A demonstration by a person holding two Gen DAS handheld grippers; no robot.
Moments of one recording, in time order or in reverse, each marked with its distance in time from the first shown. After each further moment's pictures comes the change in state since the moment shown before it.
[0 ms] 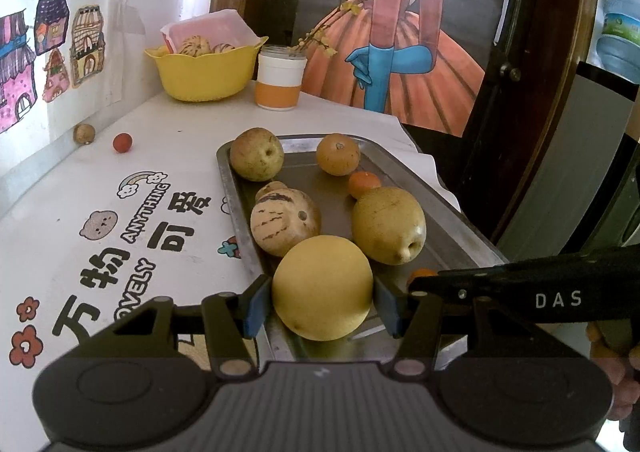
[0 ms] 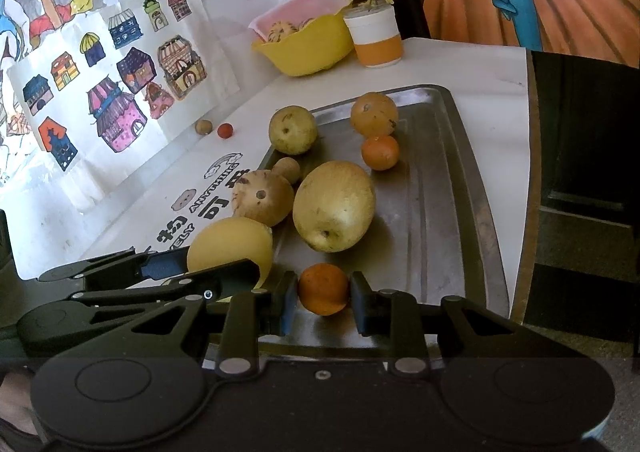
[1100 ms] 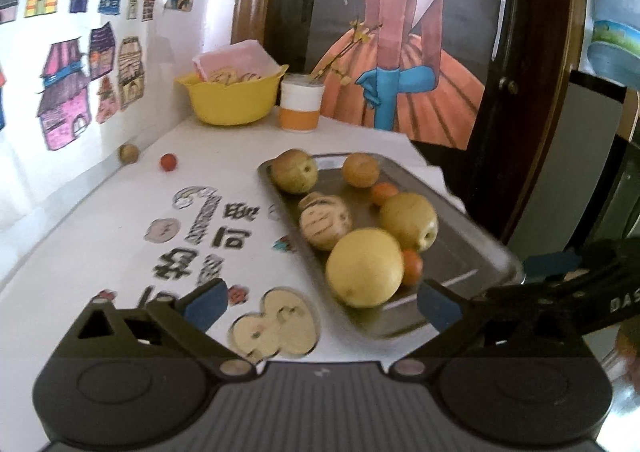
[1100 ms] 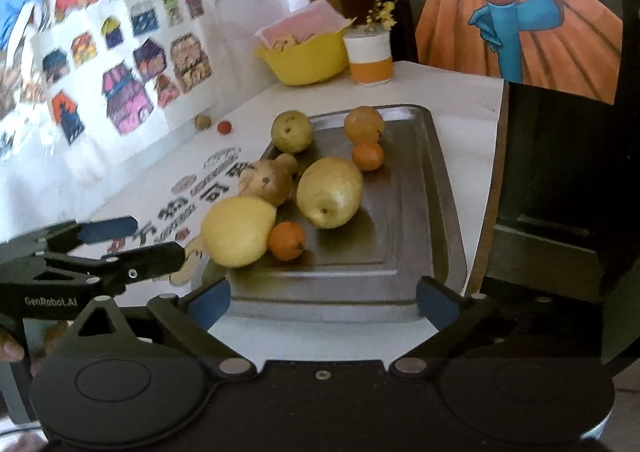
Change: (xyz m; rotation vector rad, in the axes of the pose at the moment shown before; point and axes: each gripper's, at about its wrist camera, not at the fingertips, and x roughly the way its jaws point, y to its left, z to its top) left arm -0.060 0.027 -0.018 0.039 -0.059 0.037; right arm -0.046 0.027 -0.026 -0.117 -0.015 -0.117
